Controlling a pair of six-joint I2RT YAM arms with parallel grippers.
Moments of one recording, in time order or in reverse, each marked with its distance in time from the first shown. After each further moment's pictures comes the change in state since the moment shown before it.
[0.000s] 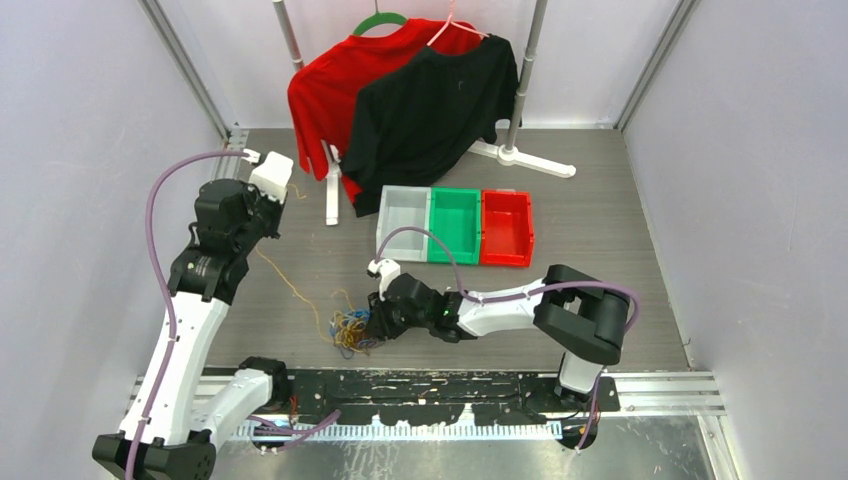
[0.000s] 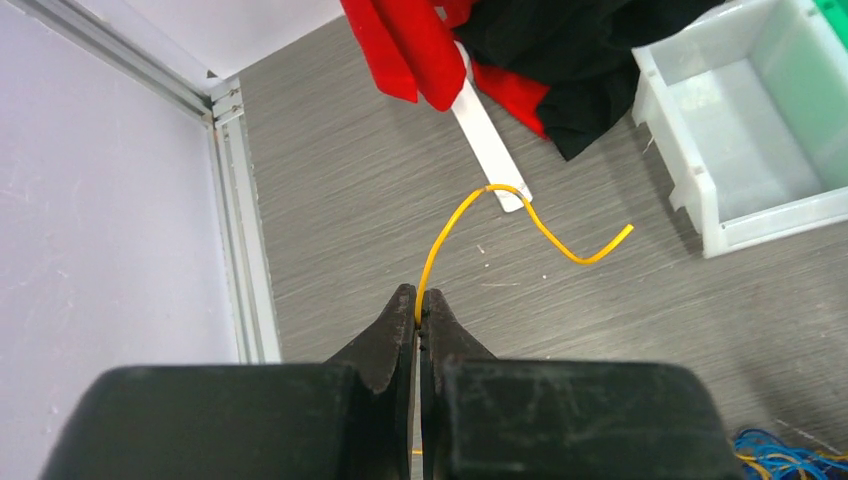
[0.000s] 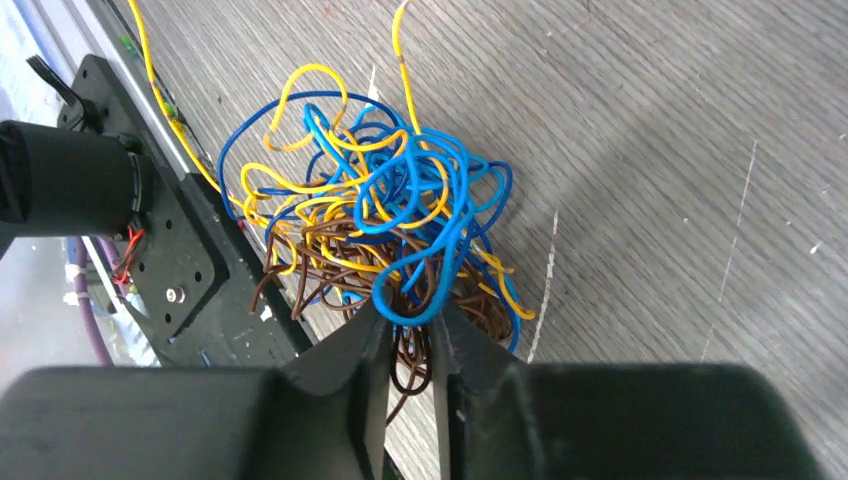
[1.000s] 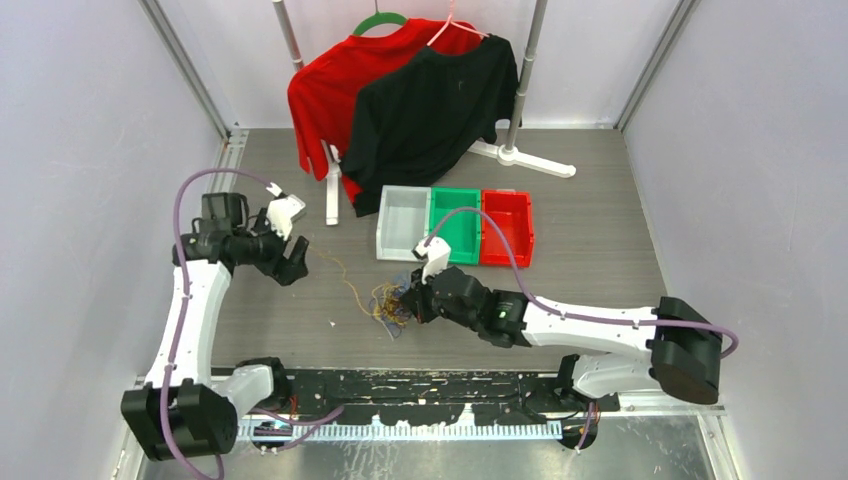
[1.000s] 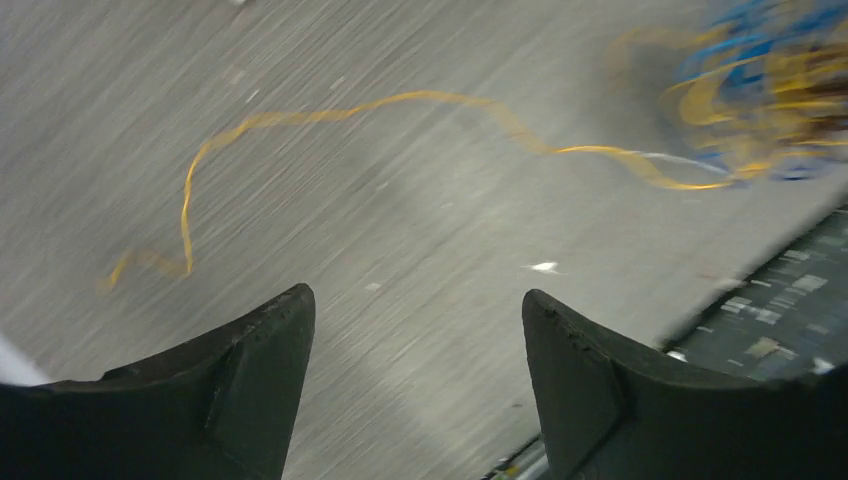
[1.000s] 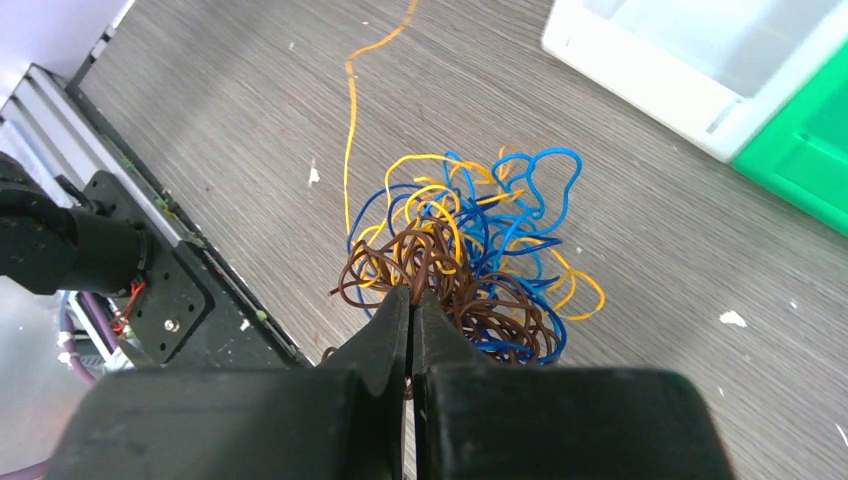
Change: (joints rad) left arm 0.261 0.180 -0.132 -0.315 0.431 0.291; right arm -0.011 -0.502 -0.141 -0.240 0.299 -0.047
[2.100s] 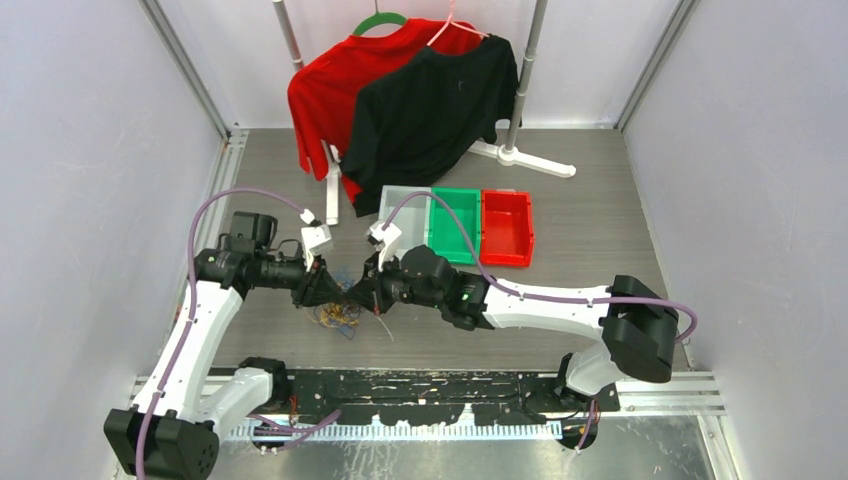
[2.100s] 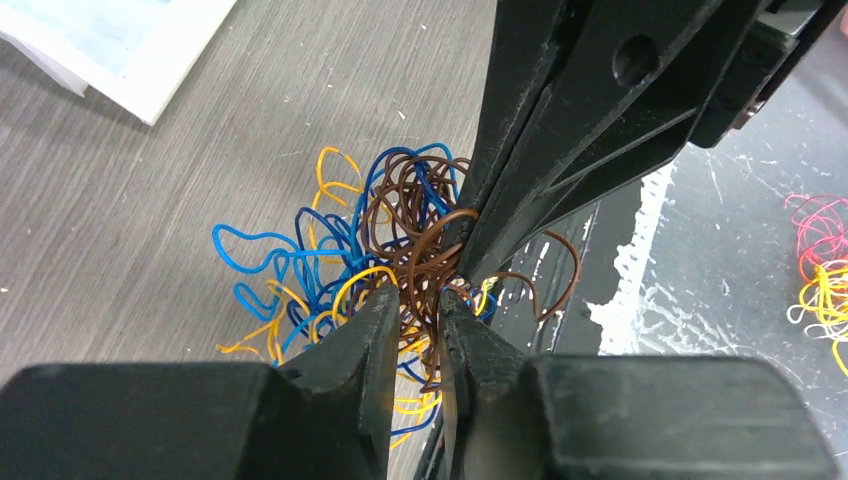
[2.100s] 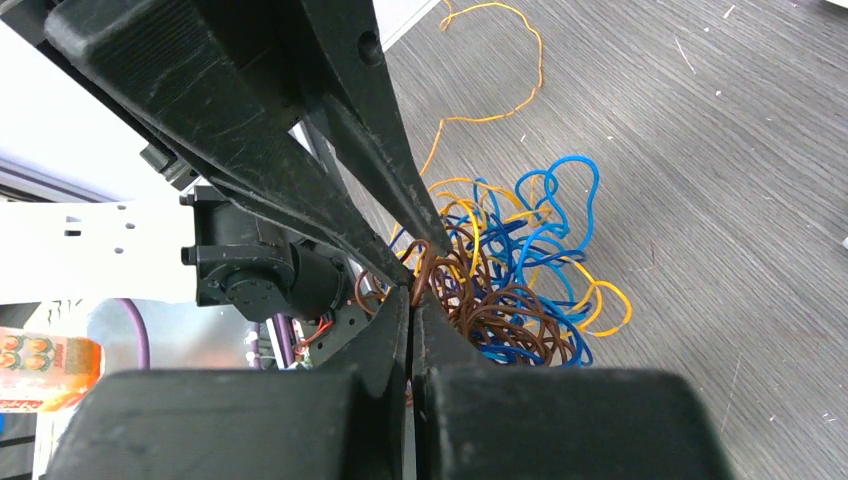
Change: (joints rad) left arm -0.236 -0.127 -0.029 -0.172 0.509 0.008; right arm -0.001 0.268 0.258 0.224 -0.332 -0.011
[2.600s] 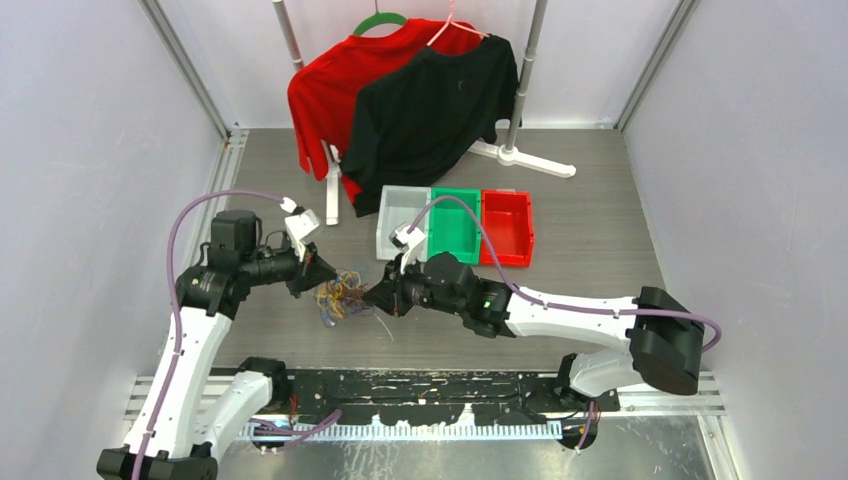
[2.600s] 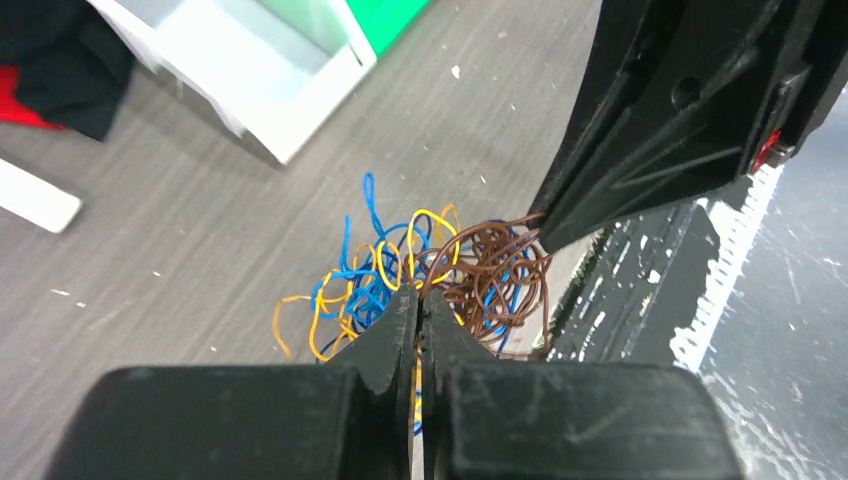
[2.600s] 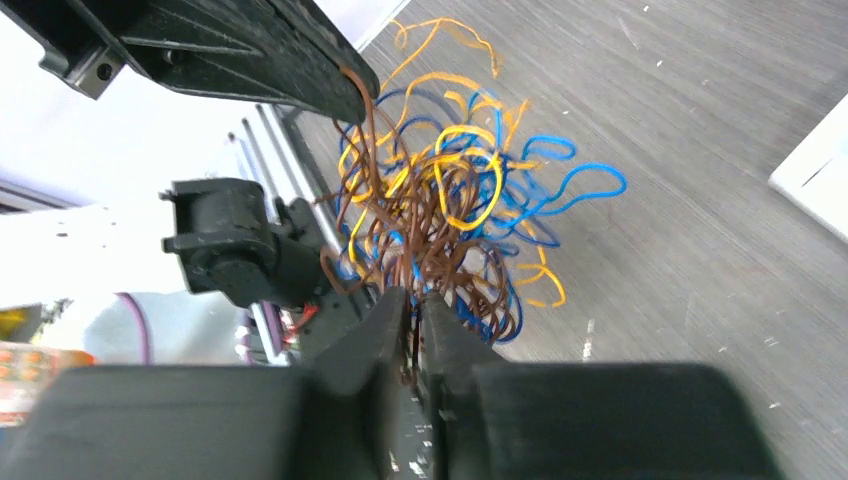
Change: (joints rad) left arm -0.007 -0.122 0.016 0.159 -0.132 -0.197; right arm -0.015 -0.124 -0.130 0.008 0.050 0.027
